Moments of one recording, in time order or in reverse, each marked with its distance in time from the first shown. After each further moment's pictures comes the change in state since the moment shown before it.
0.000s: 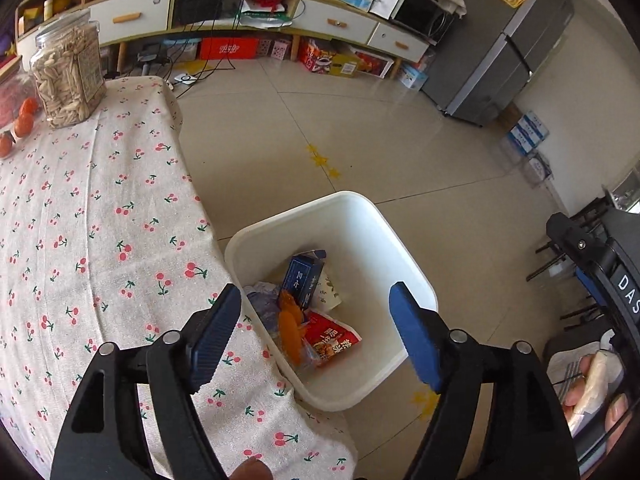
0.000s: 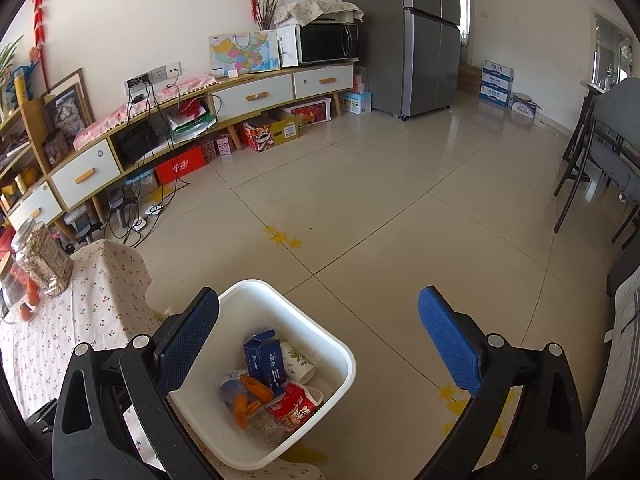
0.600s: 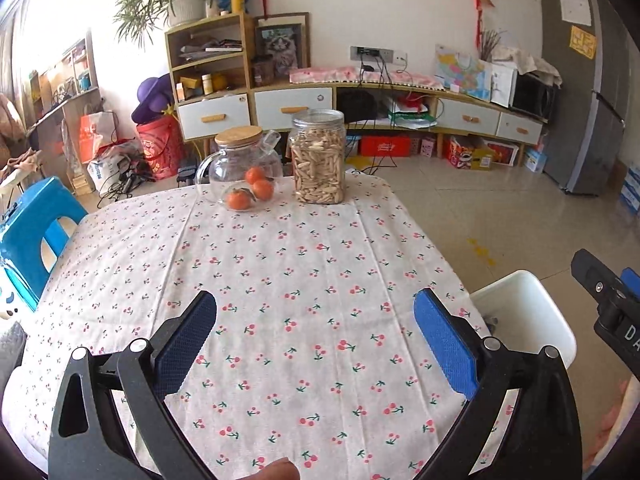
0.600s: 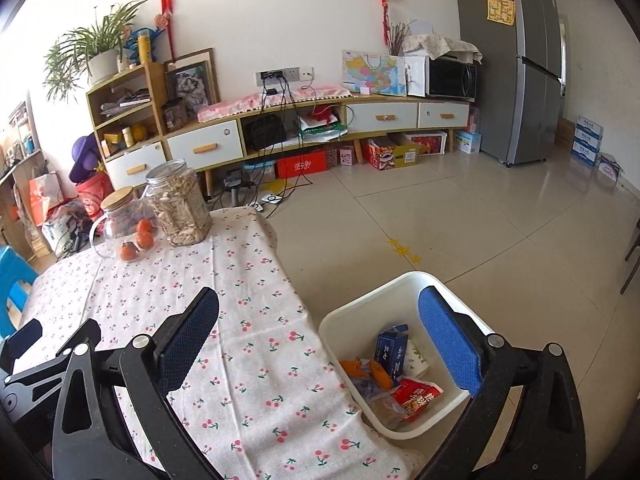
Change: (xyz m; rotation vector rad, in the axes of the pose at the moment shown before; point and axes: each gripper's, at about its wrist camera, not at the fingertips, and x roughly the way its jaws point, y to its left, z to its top) left arm -0.157 0.133 -0.050 -0.074 -0.361 0.518; right arm -0.087 0.153 -0.063 -0.232 -0.104 0.310
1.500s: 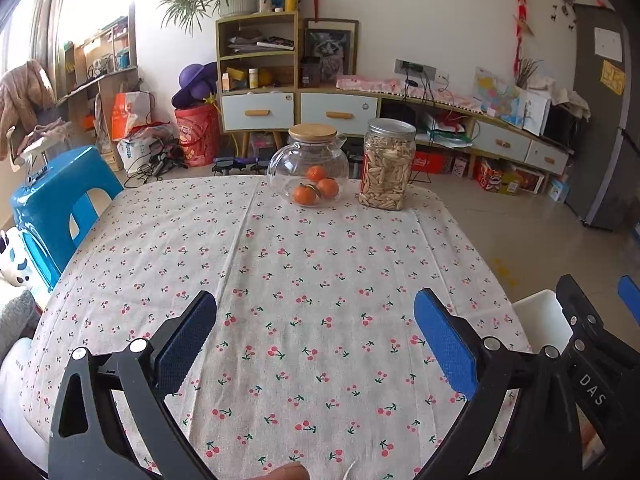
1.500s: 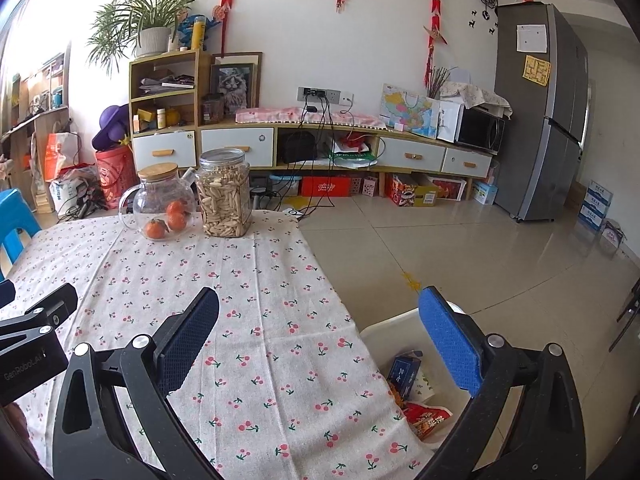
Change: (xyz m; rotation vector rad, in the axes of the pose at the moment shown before) left arm -0.018 0.068 -0.015 -0.105 -0.020 0.051; right arm -0.012 0.073 -0.019 -0.173 -0.085 -0.008
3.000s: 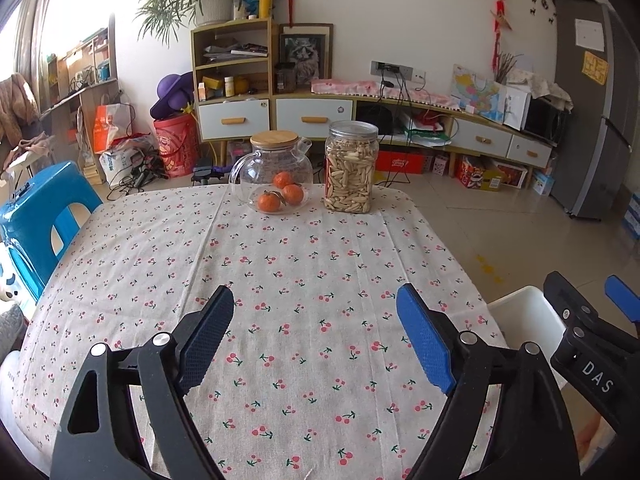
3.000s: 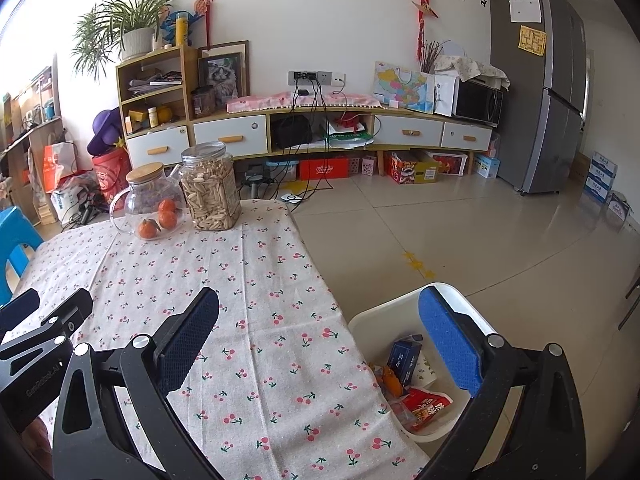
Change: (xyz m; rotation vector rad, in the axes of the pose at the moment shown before) left arm 0.004 -0.039 0.002 0.038 -0.015 -0.055; right arm 0.008 -0.032 0.001 0.061 0.062 0.023
